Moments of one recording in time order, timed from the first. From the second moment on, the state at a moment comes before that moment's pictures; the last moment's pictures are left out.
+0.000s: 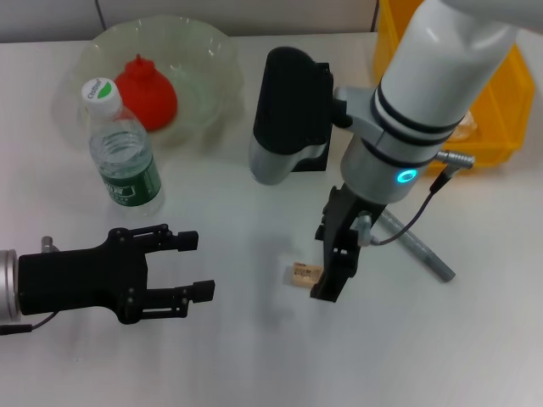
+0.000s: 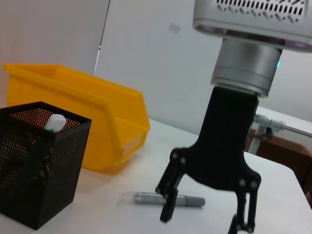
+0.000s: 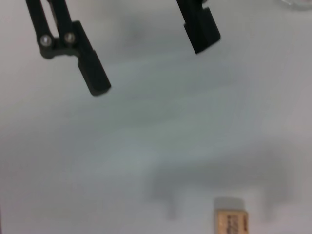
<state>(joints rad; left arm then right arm) -0.41 -2.02 0.76 0.49 1.97 1.70 -1.16 0.98 2.09 -1.79 -1.05 -2.40 -1.53 2.44</state>
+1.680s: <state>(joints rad) -0.38 -2.01 0.75 0.49 1.97 1.72 -1.15 0.81 2.08 -1.36 -1.22 -2.42 -1.16 2.43</state>
